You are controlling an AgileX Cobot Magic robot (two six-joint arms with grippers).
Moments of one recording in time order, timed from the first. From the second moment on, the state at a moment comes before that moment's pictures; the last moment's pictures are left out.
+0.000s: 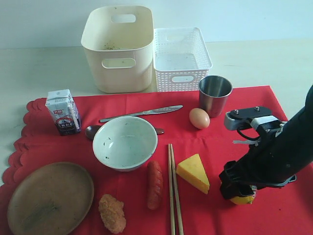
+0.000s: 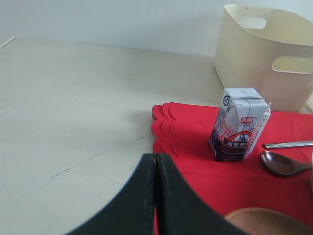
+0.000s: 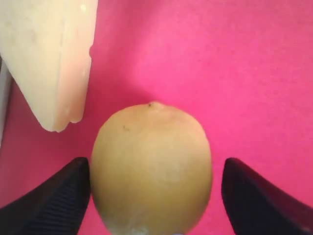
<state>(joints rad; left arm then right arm) -0.03 0.01 0.00 0.04 0.37 -0.13 0.37 1.57 -0.57 0.47 0.58 -0.35</state>
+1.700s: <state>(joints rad) -0.03 0.01 0.00 0.04 0.37 -0.13 0.37 1.76 -1.34 0.46 0.66 -0.34</state>
